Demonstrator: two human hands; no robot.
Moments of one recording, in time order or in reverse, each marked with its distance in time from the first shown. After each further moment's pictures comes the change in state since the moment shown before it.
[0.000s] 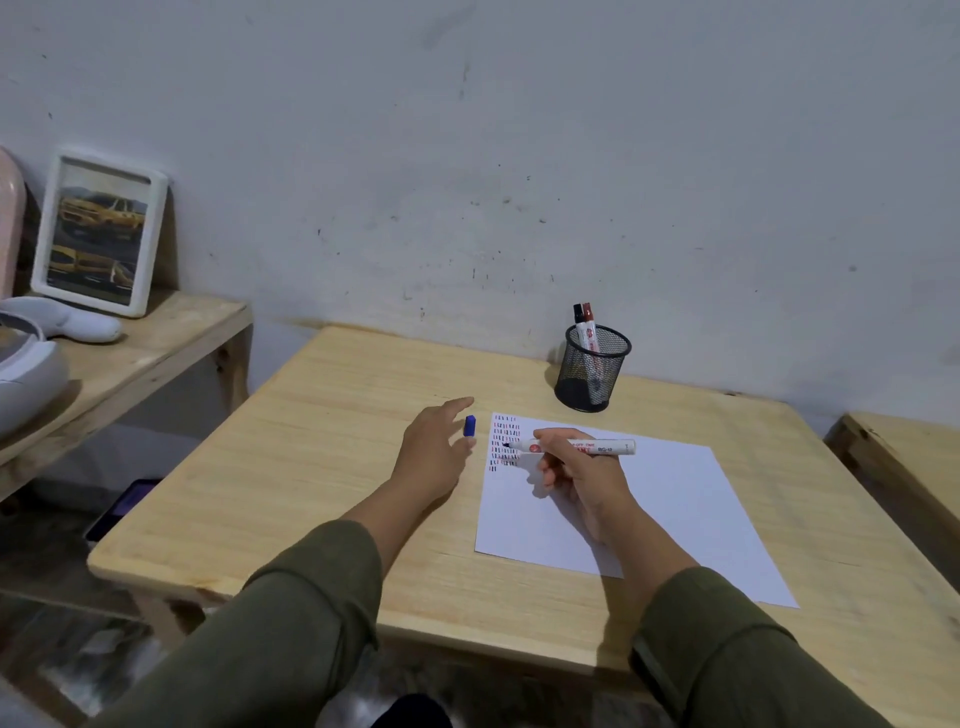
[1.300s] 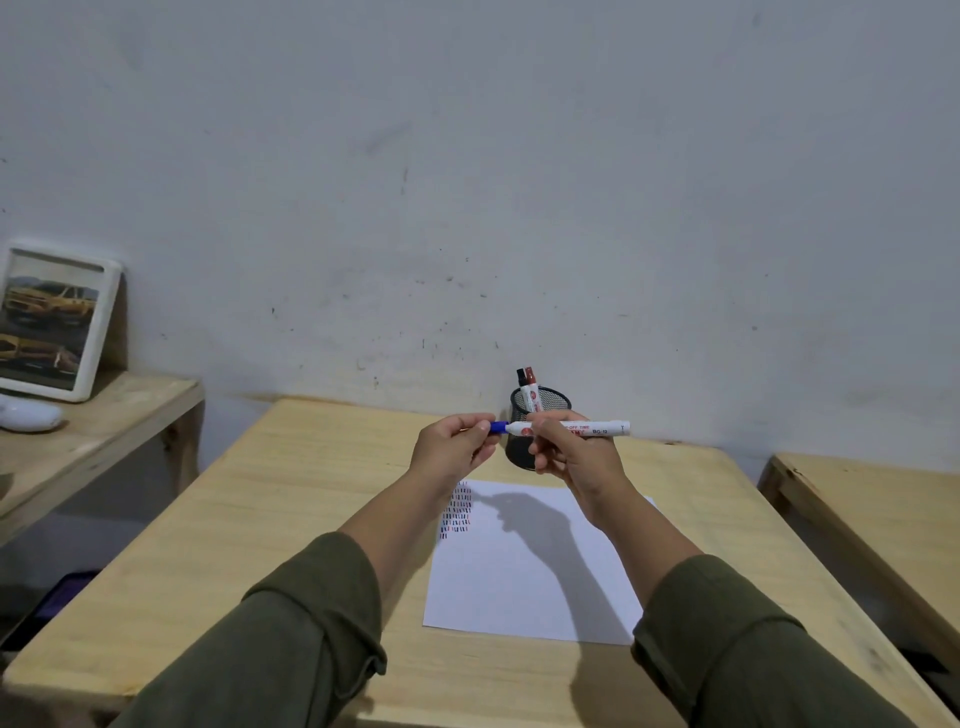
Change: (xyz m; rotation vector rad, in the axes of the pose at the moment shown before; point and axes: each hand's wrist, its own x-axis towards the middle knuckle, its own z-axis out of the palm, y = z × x) left_hand 0.028 0.100 0.009 -0.951 -0.080 -0.198; right_hand -0.002 -0.096 -0.005 -0.172 0.001 -0.252
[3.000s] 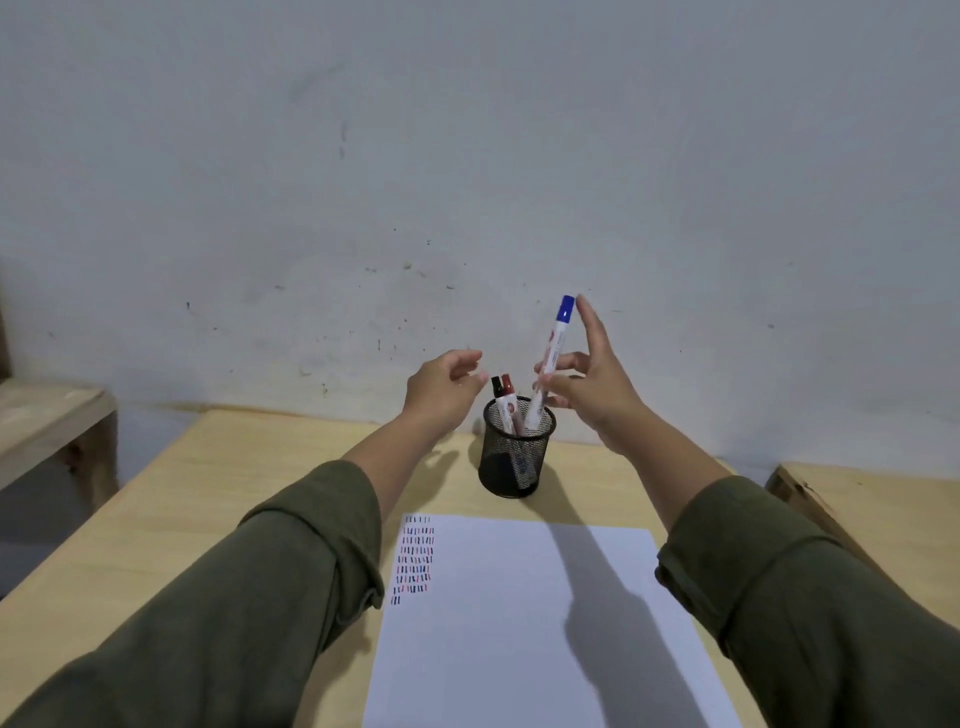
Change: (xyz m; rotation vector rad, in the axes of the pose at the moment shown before) left_hand 0.116 0.025 0.037 0.618 0.001 0.231; right_hand 0.125 -0.034 -0.043 -0.438 -0.015 -0.105
